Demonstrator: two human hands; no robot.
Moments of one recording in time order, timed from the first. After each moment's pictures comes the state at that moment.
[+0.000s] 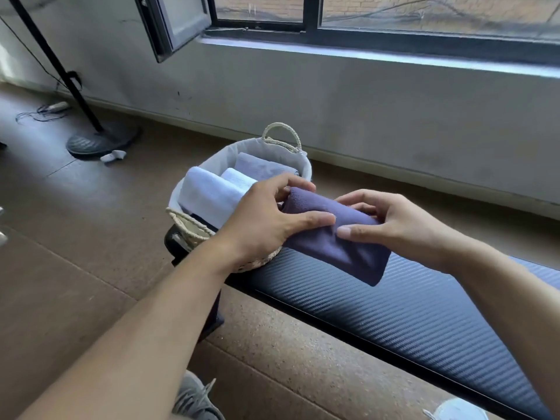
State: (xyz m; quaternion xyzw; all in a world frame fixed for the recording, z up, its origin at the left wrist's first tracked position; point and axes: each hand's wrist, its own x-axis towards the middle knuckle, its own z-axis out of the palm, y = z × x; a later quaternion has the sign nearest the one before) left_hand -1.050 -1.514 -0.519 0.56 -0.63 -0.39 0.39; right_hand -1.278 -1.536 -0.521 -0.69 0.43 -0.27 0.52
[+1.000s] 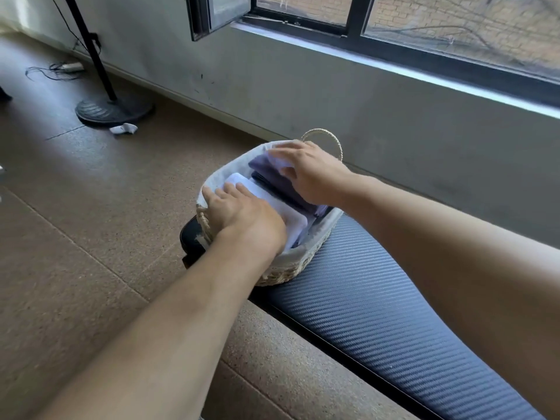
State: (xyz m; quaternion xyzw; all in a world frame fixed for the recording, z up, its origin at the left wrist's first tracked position) left_hand -1.000 -1.548 -0.516 0.82 -0.53 -0.08 -0.18; right_hand -1.096 -1.672 -0.527 -0.92 0.38 -0.09 0.04
